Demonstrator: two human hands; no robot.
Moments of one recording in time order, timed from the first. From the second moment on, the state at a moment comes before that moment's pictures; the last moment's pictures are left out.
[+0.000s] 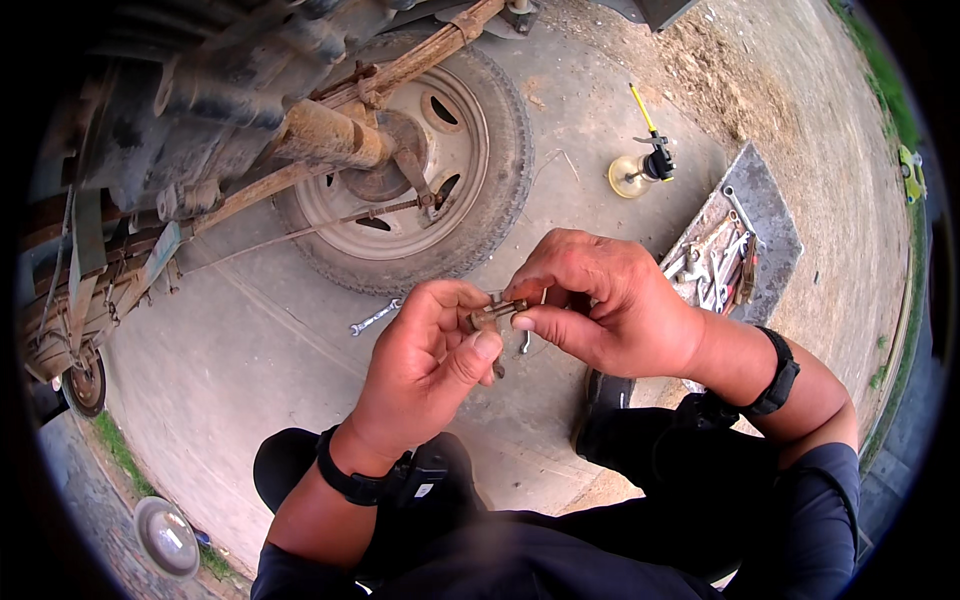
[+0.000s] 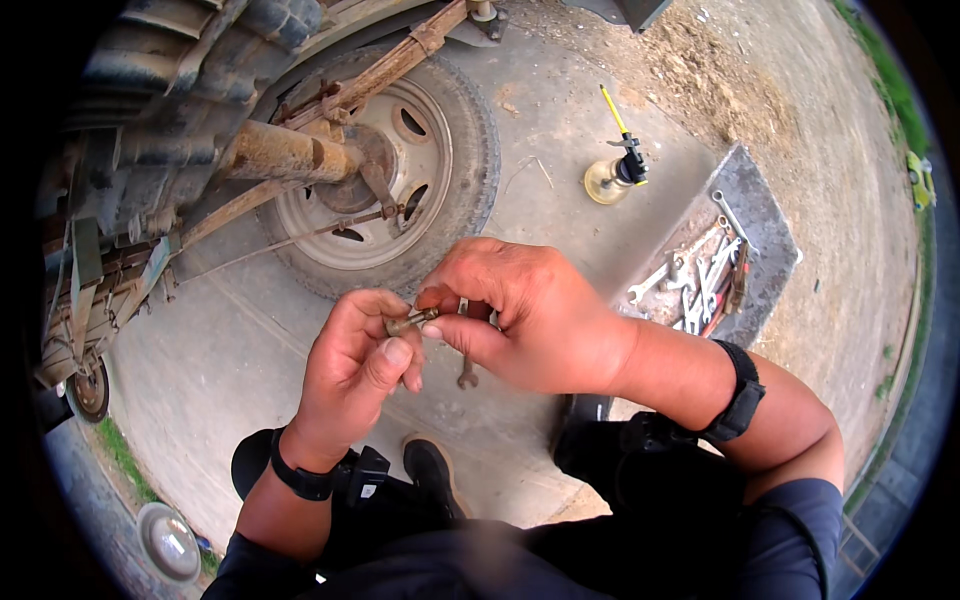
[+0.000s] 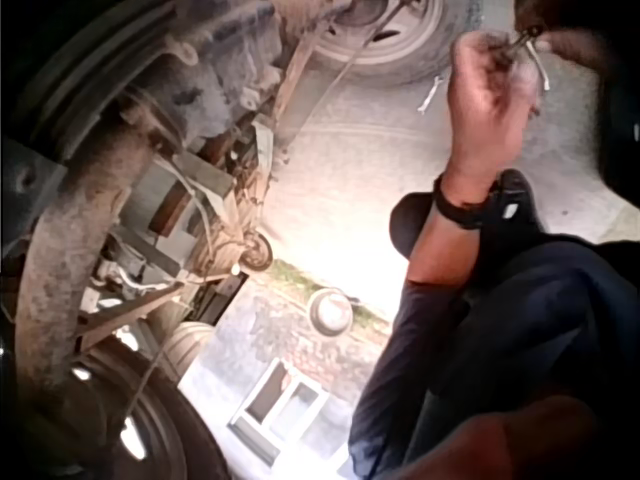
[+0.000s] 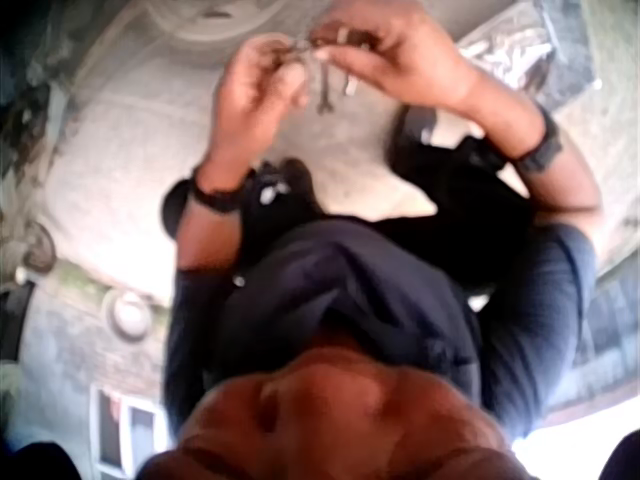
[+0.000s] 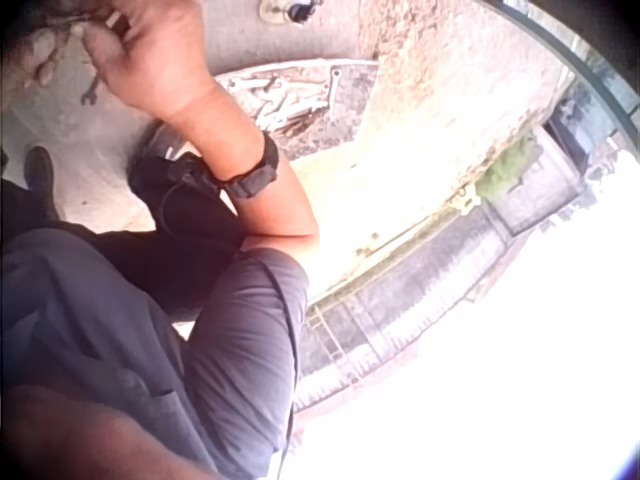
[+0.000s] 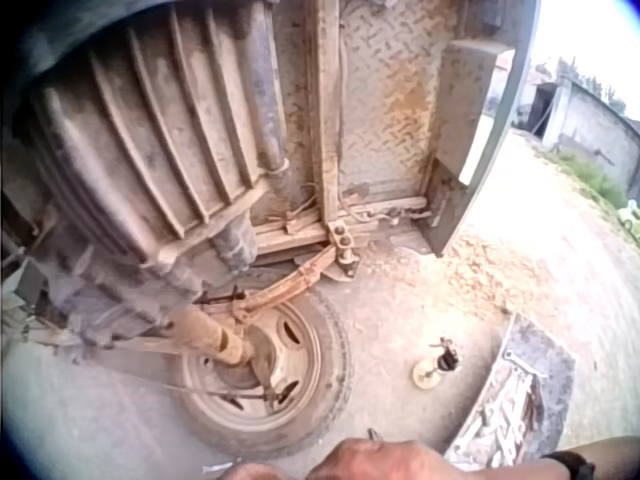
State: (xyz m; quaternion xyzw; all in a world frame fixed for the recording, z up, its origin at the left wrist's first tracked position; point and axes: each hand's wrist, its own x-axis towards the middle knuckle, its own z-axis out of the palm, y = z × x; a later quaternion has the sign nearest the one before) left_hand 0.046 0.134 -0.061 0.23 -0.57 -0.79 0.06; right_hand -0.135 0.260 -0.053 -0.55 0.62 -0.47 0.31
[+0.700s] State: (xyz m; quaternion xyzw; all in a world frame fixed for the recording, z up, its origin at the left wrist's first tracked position) left_hand 0.057 0.113 -0.067 0.23 -0.49 -0.84 -0.05; right_hand -0.132 0.257 -0.055 -0.54 0.62 -0.48 0.31
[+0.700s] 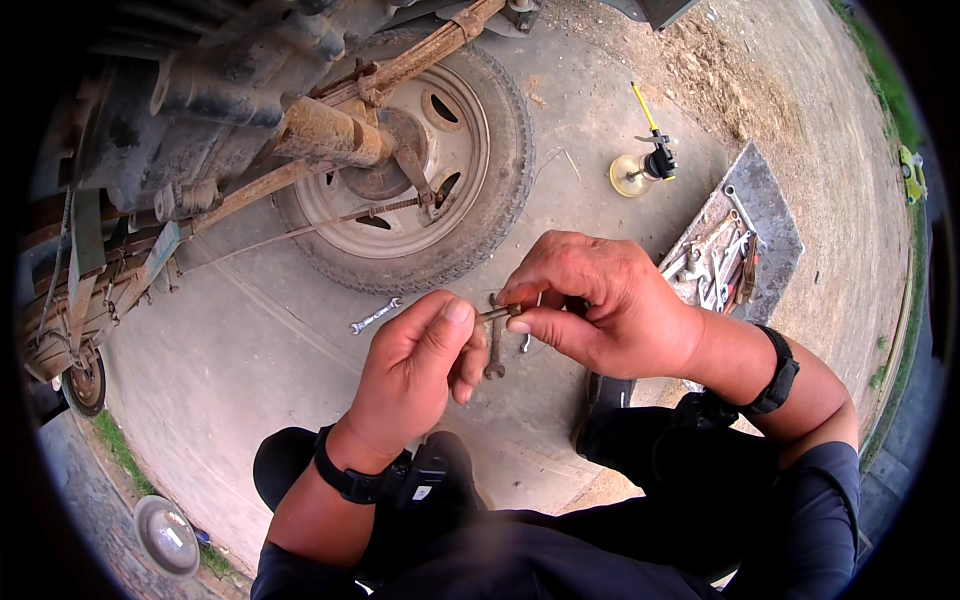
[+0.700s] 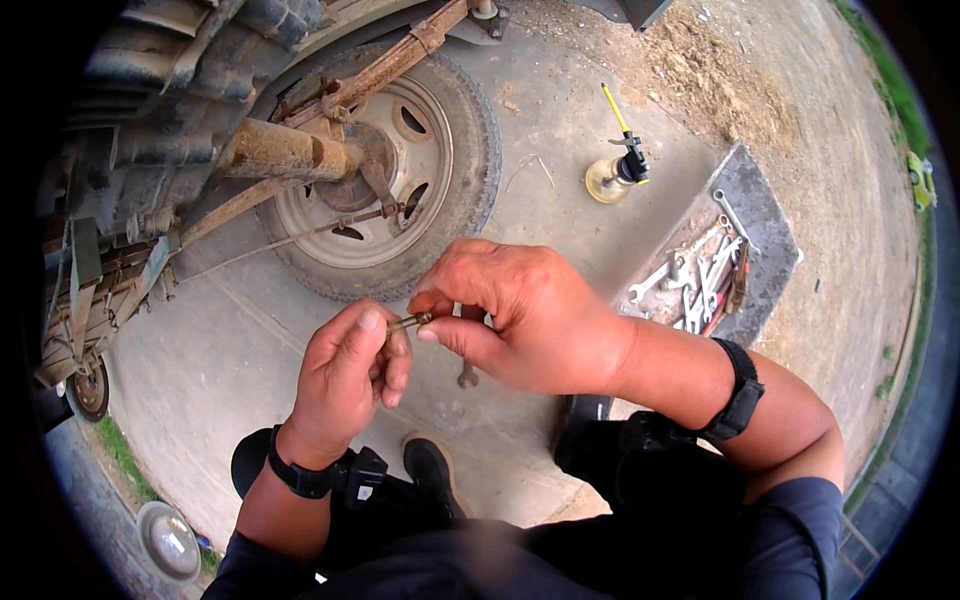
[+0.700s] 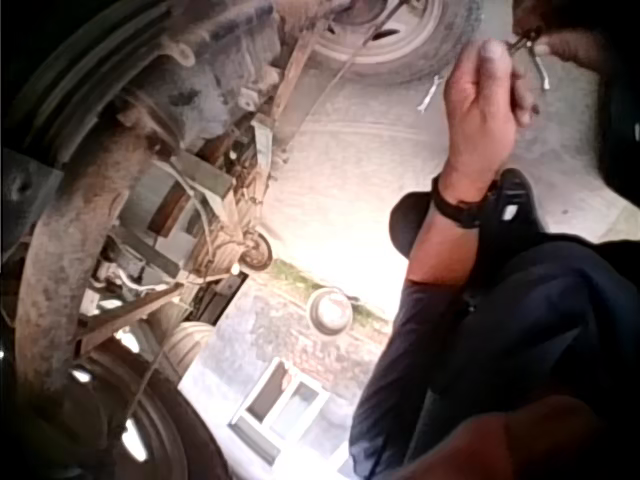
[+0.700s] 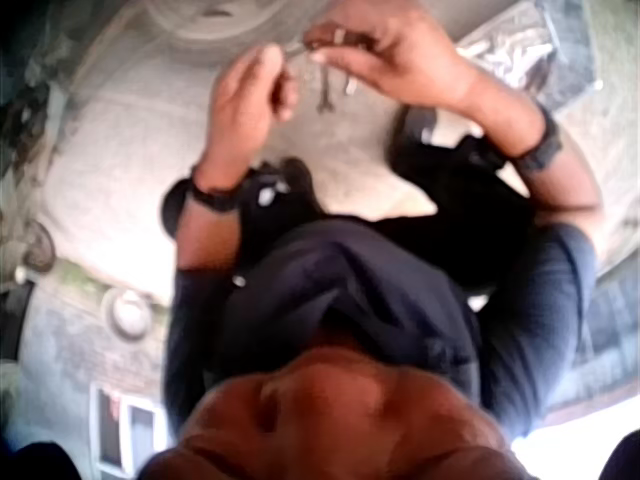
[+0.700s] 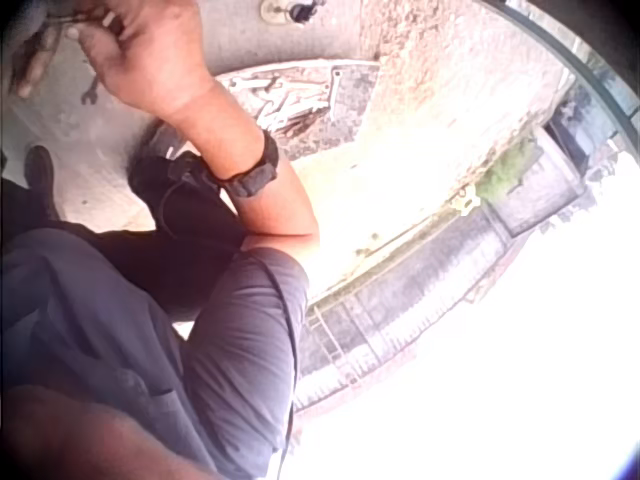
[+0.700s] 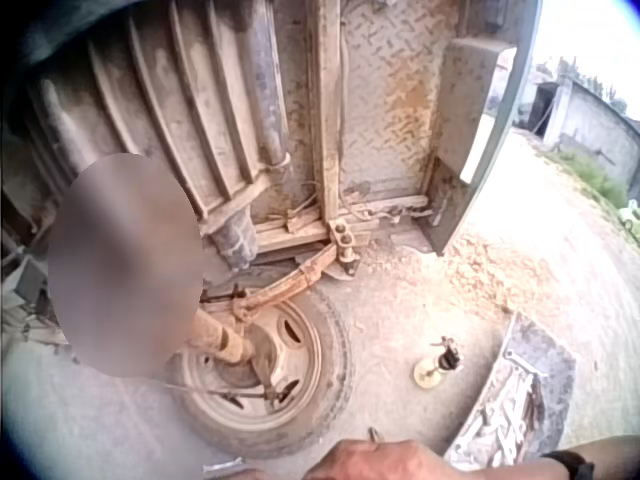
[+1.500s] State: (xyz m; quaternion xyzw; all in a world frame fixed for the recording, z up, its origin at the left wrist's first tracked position) left_hand 0.045 0.126 -0.062 0.29 -0.52 -0.81 0.05; right_hand -0.136 0.259 -0.051 -0.56 0.64 -0.42 0.30
